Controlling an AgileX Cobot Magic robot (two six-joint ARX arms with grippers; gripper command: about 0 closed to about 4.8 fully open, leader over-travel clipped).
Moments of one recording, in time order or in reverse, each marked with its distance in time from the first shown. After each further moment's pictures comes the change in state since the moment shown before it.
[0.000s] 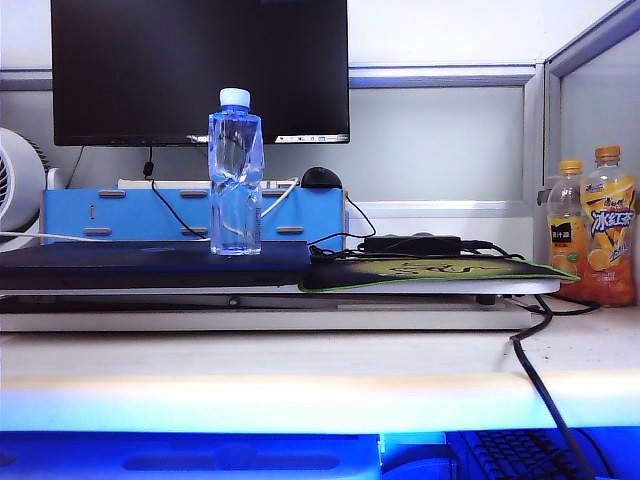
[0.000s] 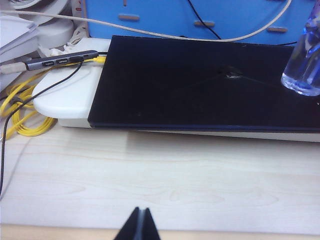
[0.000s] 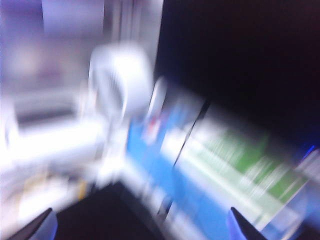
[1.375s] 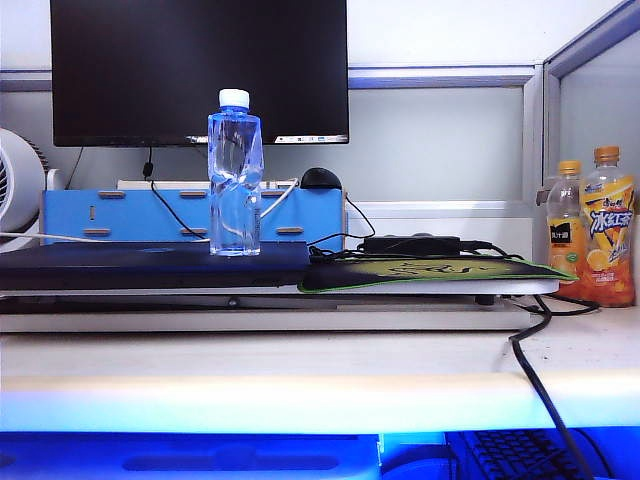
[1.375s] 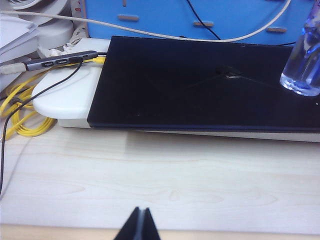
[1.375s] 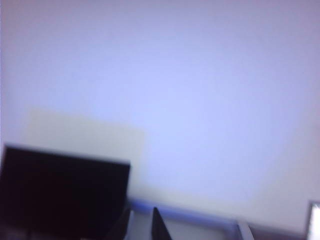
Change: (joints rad) left arm 0.000 0.000 0.000 0.000 0.000 0.000; right arm 0.003 -1.092 0.005 -0.531 0.499 -0.192
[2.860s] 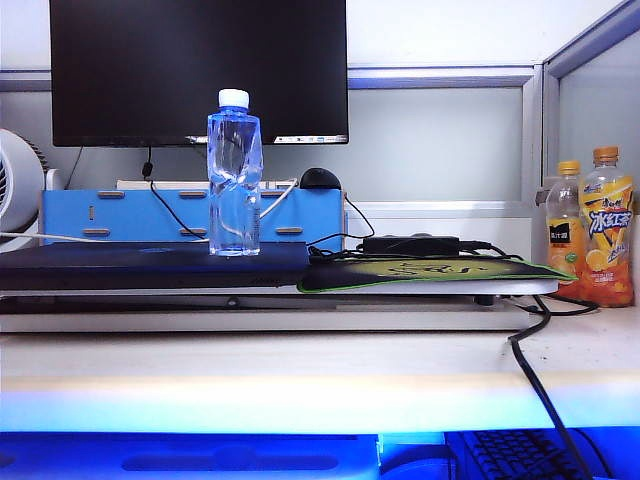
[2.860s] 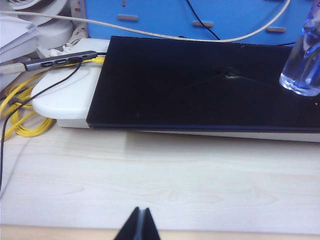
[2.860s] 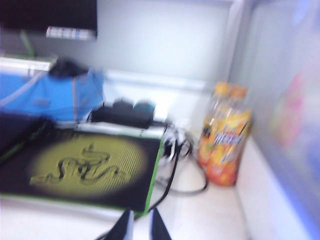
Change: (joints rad) left arm 0.000 0.000 0.000 0.000 0.000 0.000; right arm -0.468 -0.632 -1.532 0.417 -0.214 0.257
